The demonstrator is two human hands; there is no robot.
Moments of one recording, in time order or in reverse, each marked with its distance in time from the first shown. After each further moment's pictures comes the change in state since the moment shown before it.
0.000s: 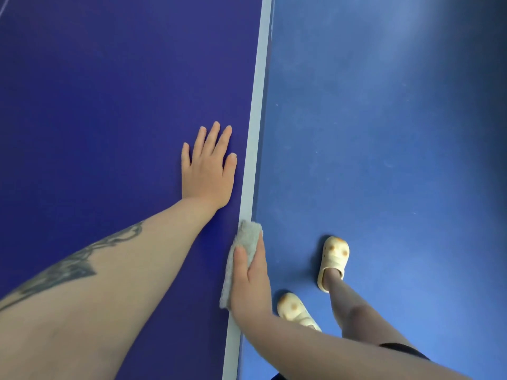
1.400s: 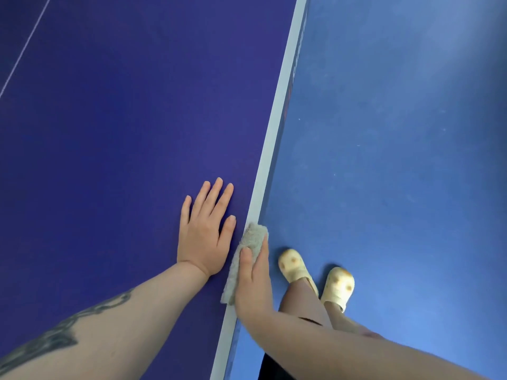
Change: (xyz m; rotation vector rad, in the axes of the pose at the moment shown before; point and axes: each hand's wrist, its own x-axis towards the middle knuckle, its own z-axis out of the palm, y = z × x) left_hand 0.003 0.000 -0.003 -0.077 -0.009 -0.015; right_hand 0.093 -0.071 -0.017 0.060 -0.117 -0.028
